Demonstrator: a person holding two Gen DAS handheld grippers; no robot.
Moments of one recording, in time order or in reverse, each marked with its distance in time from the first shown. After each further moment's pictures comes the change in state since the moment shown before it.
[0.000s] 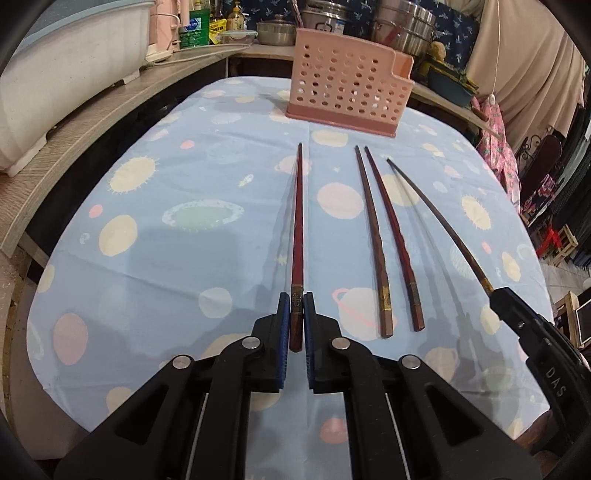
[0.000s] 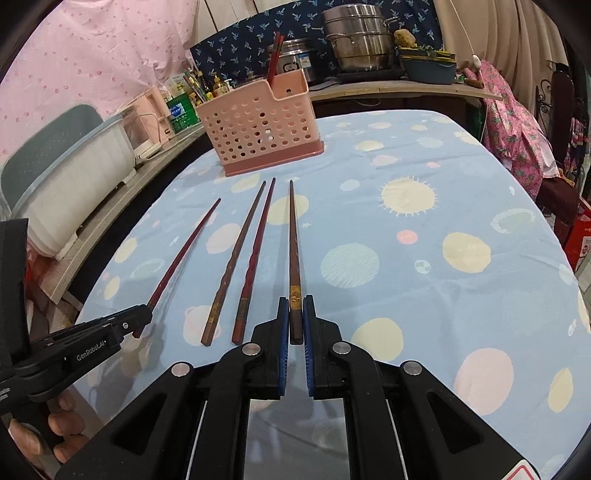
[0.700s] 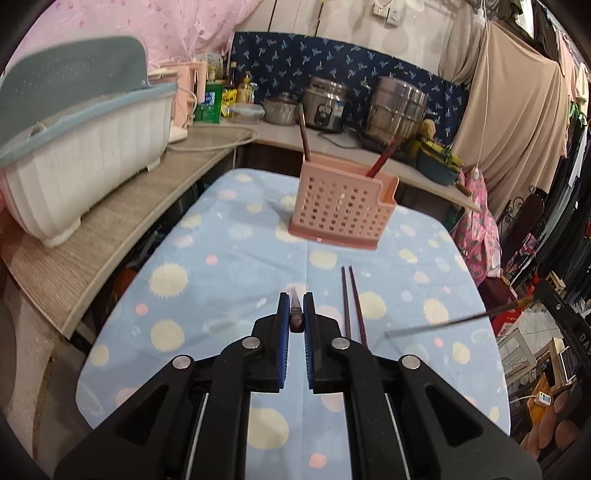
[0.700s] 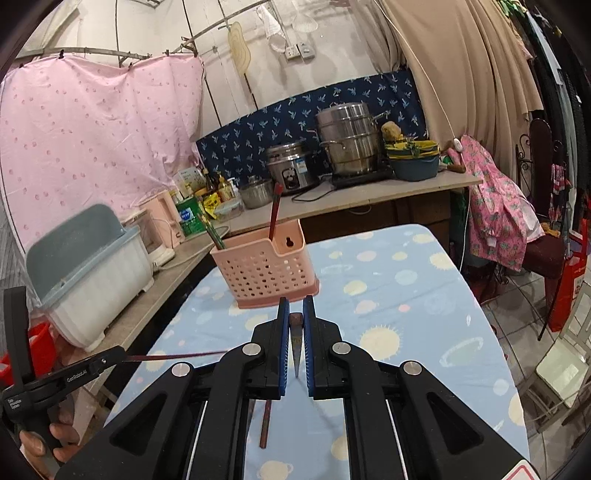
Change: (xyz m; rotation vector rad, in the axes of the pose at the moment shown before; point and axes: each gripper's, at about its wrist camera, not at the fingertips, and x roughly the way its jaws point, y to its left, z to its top) left arm -0.102 0.014 0.075 -0.041 -0.256 -0.041; right arm -0.102 -0.009 0.095 0.029 -0.348 0.016
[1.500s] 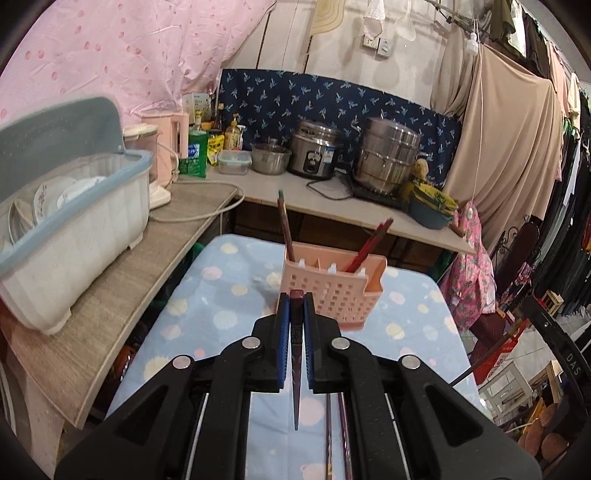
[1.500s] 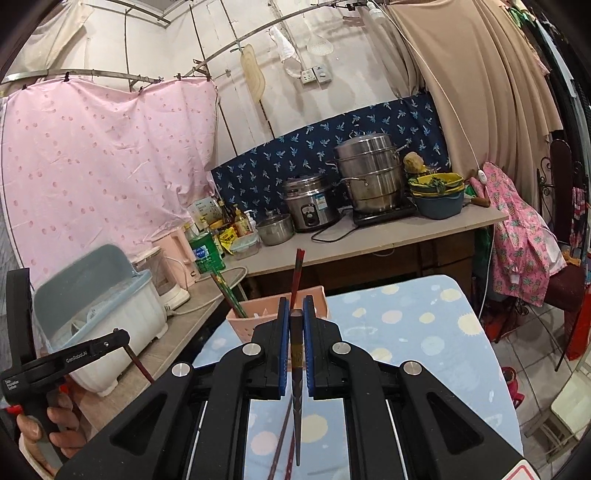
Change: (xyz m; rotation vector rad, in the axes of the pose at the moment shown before) left arm 0.010 -0.020 0.116 0.020 -0.117 -0.023; right arm 0.039 0.017 0.084 -0.007 -0.087 0.080
